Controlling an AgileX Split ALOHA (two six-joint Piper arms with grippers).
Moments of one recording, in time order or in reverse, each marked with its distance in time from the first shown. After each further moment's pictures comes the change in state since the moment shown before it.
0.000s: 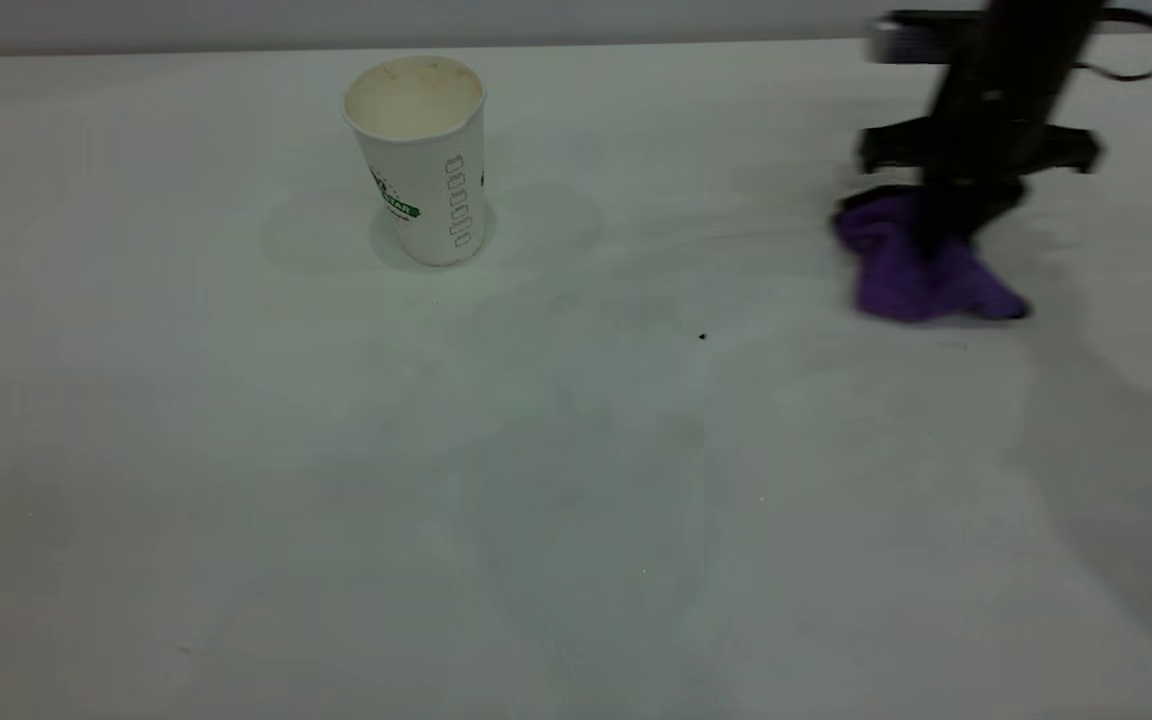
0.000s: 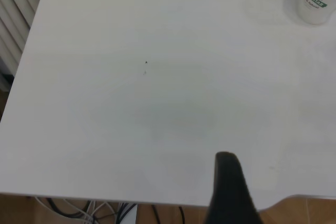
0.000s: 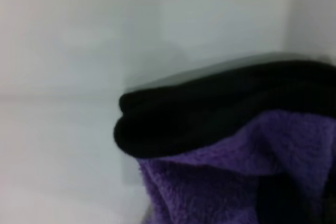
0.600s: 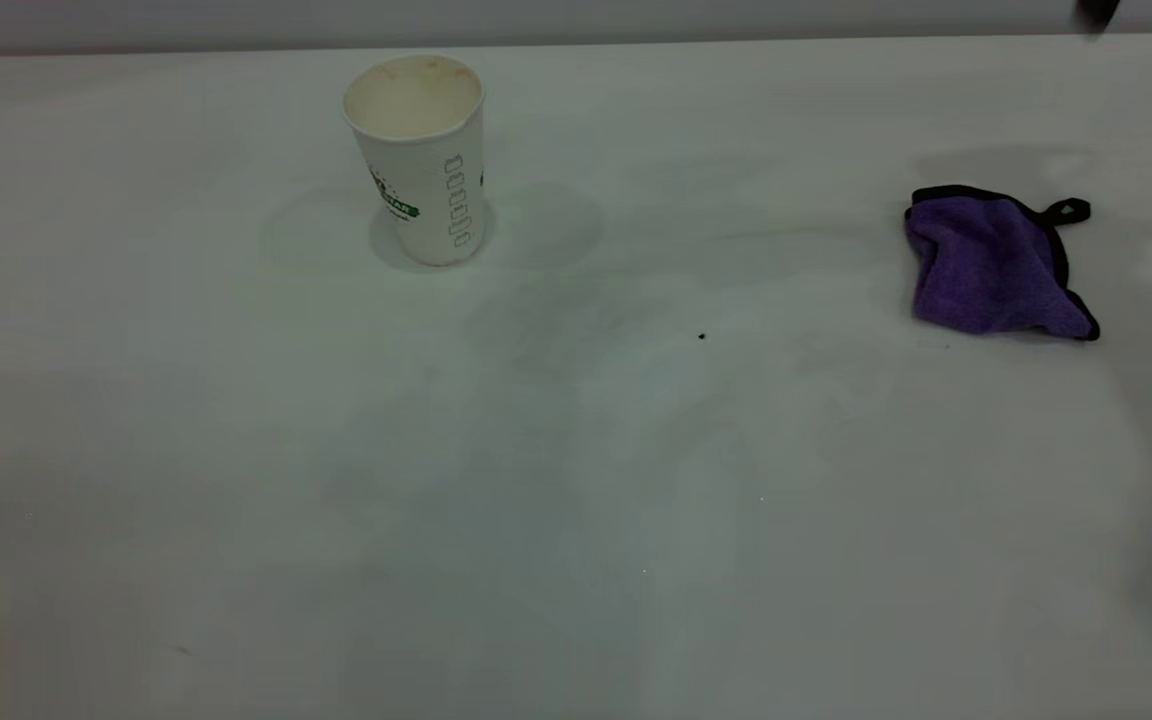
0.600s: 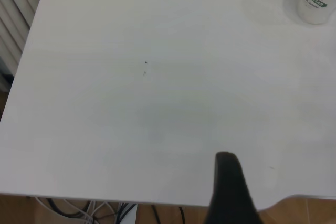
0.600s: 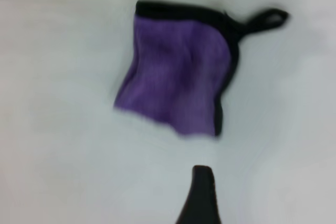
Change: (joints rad) left arm 0.000 0.000 0.000 0.000 0.000 0.000; right arm -0.055 -0.465 0.018 -0.103 0.426 -0.088
